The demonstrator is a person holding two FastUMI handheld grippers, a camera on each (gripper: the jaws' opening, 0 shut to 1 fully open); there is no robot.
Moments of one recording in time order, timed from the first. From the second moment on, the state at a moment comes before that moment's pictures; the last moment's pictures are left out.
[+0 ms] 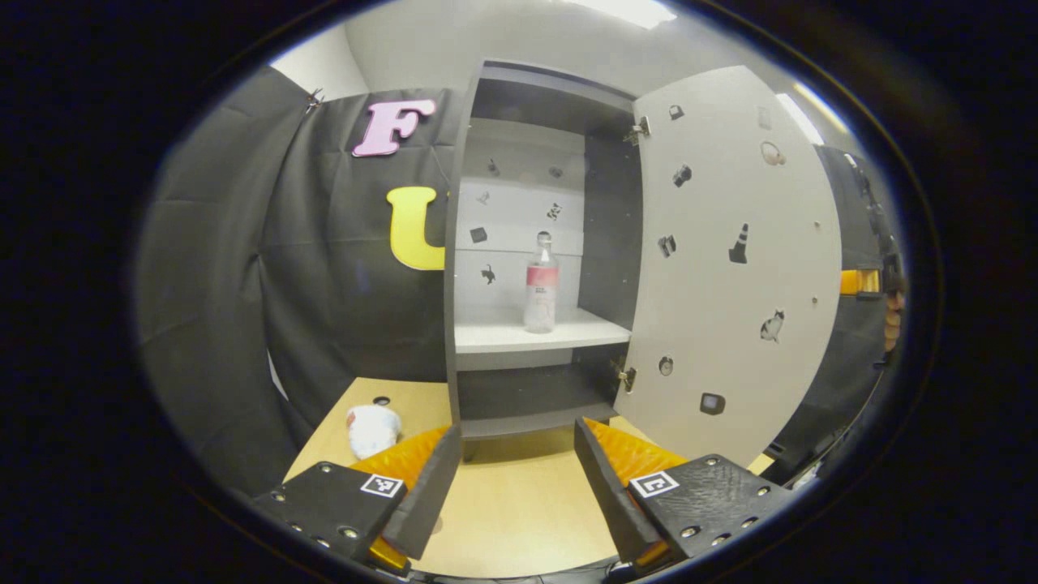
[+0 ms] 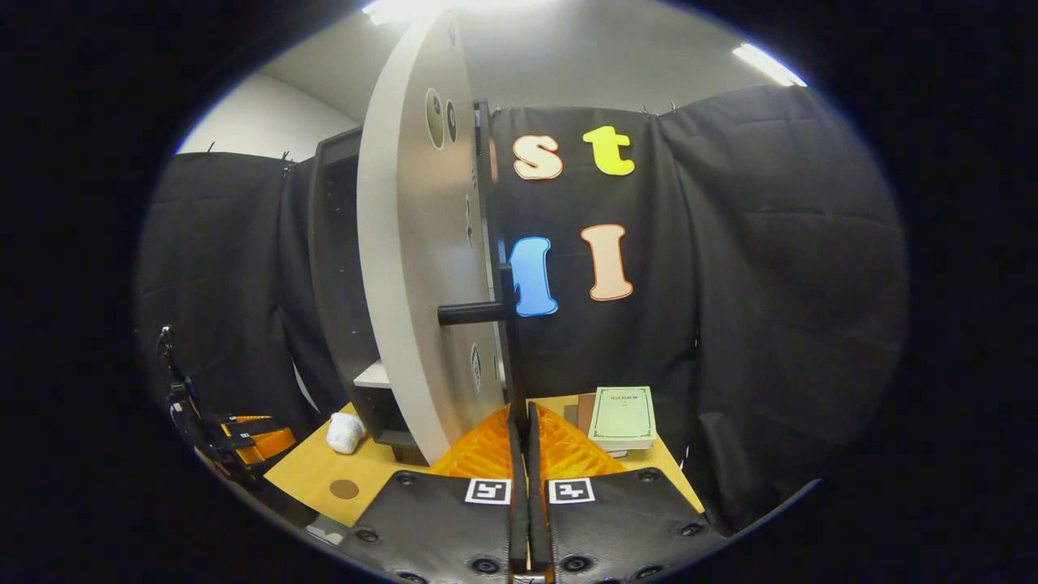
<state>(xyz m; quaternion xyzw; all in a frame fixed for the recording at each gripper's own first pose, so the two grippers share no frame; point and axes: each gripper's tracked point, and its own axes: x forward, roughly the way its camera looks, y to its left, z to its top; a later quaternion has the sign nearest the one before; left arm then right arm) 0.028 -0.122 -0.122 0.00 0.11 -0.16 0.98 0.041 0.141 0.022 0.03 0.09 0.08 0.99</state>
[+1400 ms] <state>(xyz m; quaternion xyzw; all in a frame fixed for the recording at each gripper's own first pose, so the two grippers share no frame) 0.192 -0.160 -0.020 0.00 0.00 -0.19 0.98 0.110 0.018 0.060 0.03 0.06 -0.08 0.99</state>
